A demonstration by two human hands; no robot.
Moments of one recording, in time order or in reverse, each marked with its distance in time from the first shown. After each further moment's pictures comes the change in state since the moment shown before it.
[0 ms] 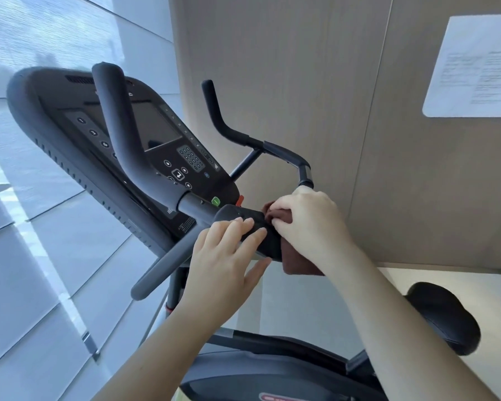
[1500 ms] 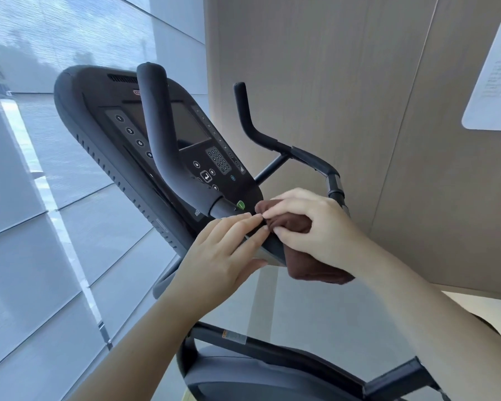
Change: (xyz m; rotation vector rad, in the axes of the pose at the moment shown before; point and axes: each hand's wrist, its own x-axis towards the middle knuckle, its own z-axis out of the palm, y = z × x) left_hand -0.004 -0.060 -0.005 0.053 -0.005 0.186; right_hand 0.021 -0.006 0.011 0.577 -0.084 -0.383
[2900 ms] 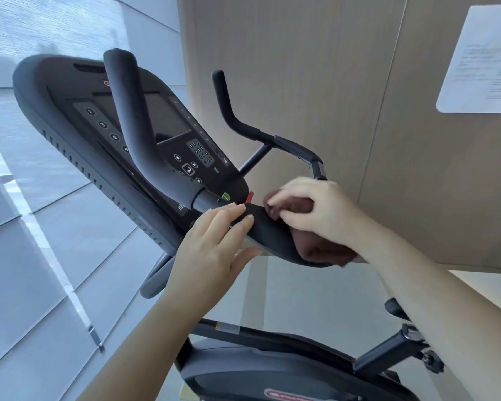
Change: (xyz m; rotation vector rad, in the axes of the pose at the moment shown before) left_hand 0.005 0.016 0.001 -0.115 0.007 -0.160; right_hand -0.005 0.018 -0.019 -0.038 -0.004 0.113
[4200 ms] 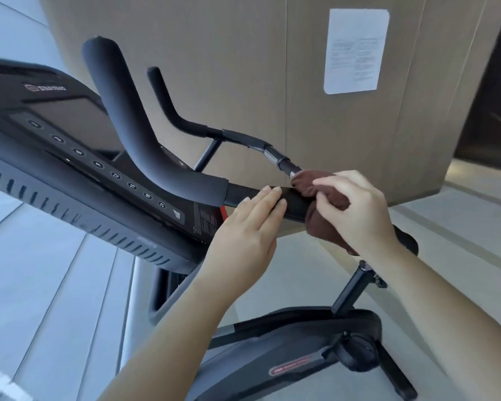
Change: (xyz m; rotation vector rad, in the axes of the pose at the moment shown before) left_hand -0.002 -0.051 -0.007 -0.353 -0.080 0.335; right_hand -0.038 -0.067 0.070 -0.551 0.722 0.394
